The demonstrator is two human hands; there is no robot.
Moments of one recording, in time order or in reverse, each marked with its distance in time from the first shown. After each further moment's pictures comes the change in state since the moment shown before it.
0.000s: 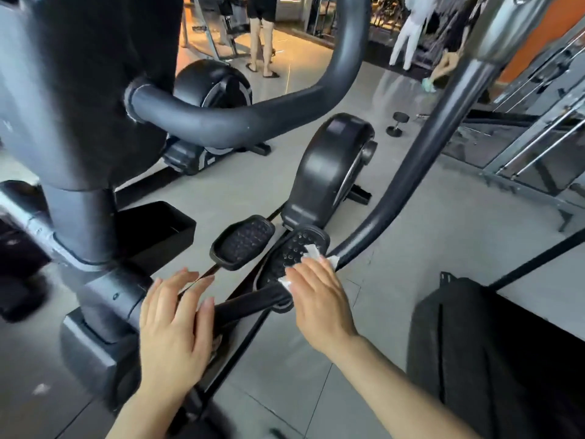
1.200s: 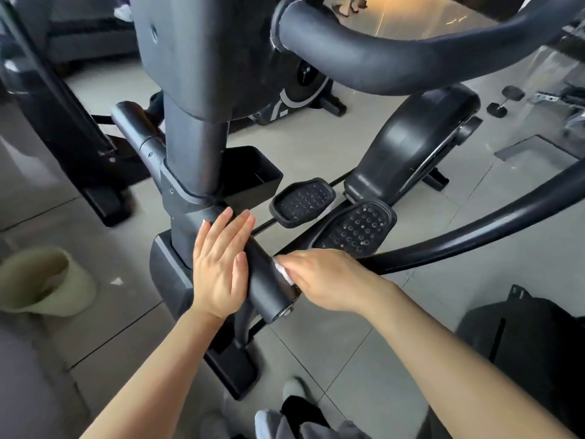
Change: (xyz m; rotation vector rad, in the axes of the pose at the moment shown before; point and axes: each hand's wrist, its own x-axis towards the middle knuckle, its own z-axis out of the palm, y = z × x) left_hand -0.012 -0.083 0.004 0.018 0.003 -0.061; right_hand 0.068 -0.089 -0.016 0.298 -0.797 -0.461
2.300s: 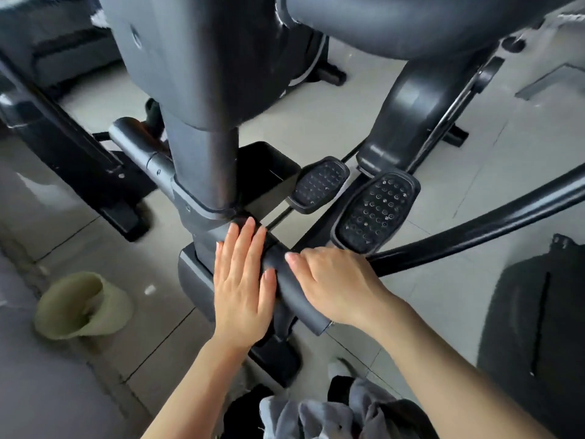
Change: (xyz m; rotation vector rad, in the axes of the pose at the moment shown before) left_hand -0.010 -0.018 -0.018 -0.009 -0.147 -0.054; right_hand 0.038 -0.041 0.017 0.065 0.146 0.333
